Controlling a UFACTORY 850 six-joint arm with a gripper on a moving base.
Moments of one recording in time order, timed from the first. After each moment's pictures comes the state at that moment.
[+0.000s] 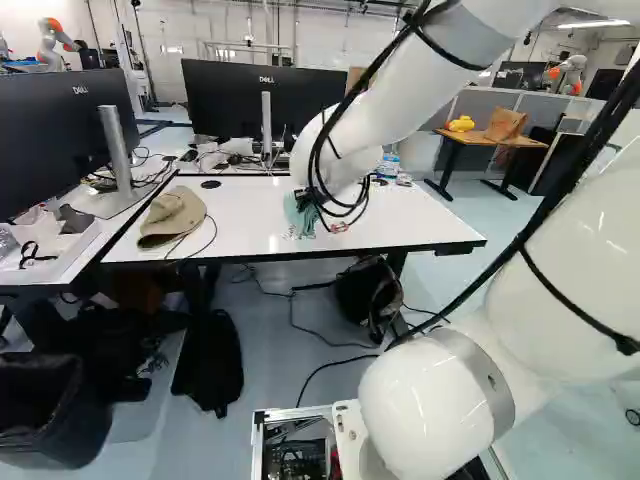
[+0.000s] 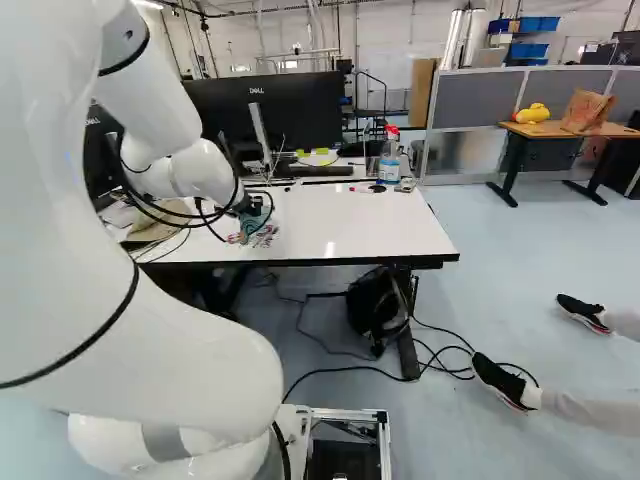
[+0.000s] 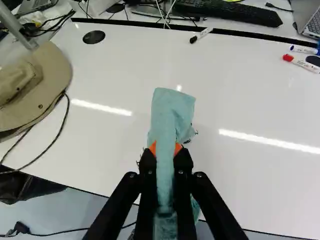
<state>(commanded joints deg) 14.9 8.3 -32.0 1.6 3.9 0.0</state>
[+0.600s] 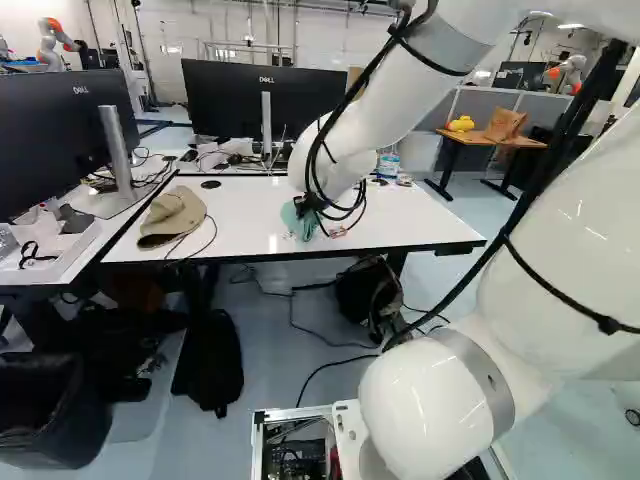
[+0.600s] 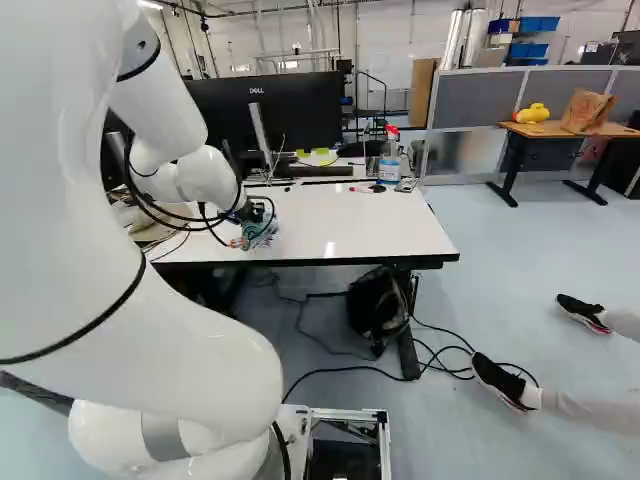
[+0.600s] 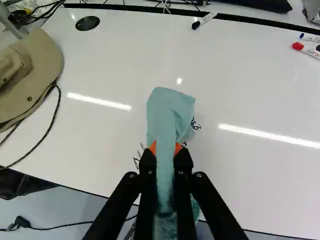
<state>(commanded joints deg) 14.9 6.0 -32.4 1.6 3.8 0.0</state>
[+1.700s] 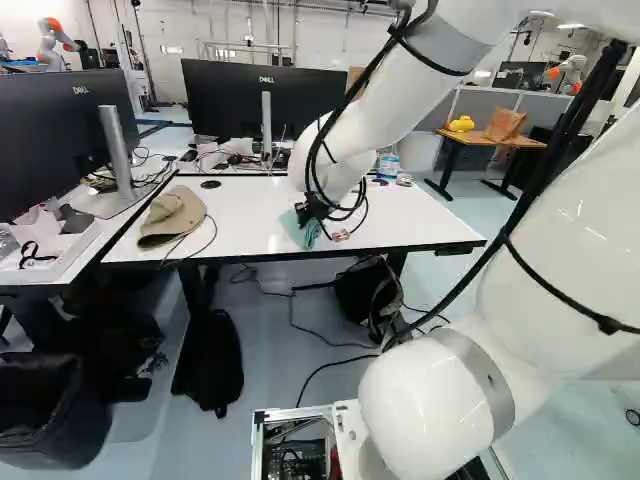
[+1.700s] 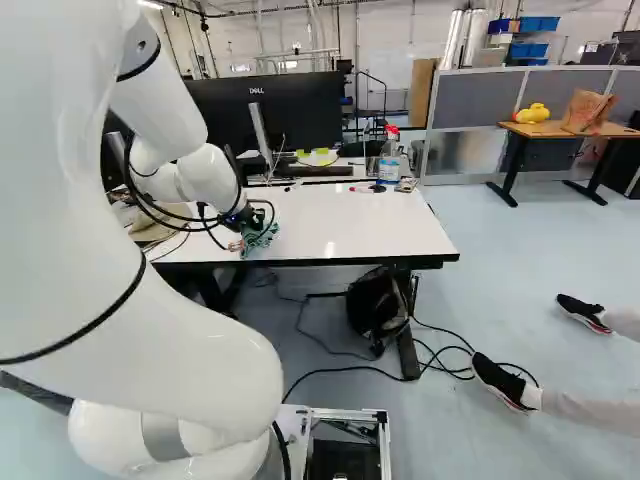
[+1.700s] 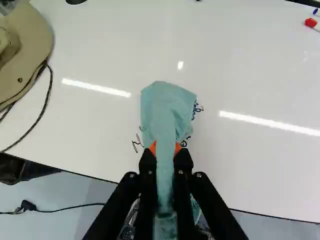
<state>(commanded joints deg) 14.9 6.0 -32.4 1.6 -2.6 0.0</state>
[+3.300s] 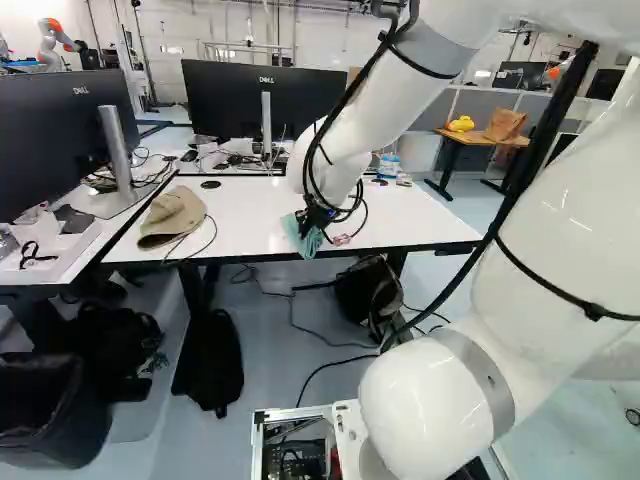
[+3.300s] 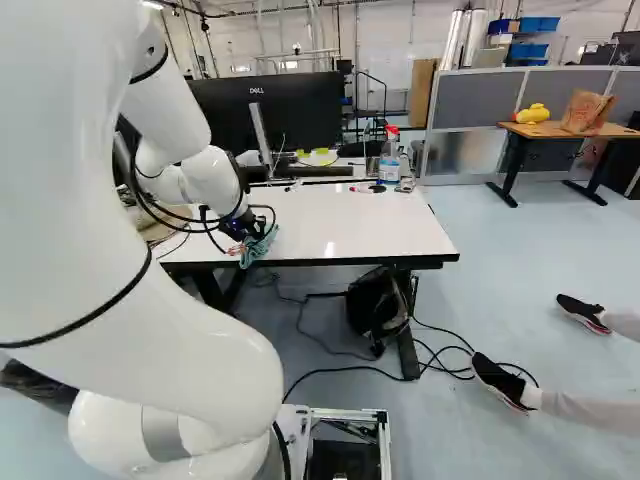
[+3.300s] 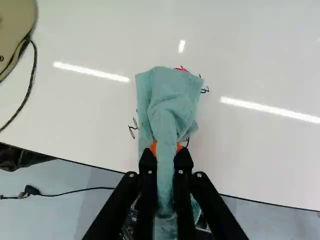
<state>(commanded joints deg) 14.9 3.4 -33.0 1.6 -6.8 0.0</state>
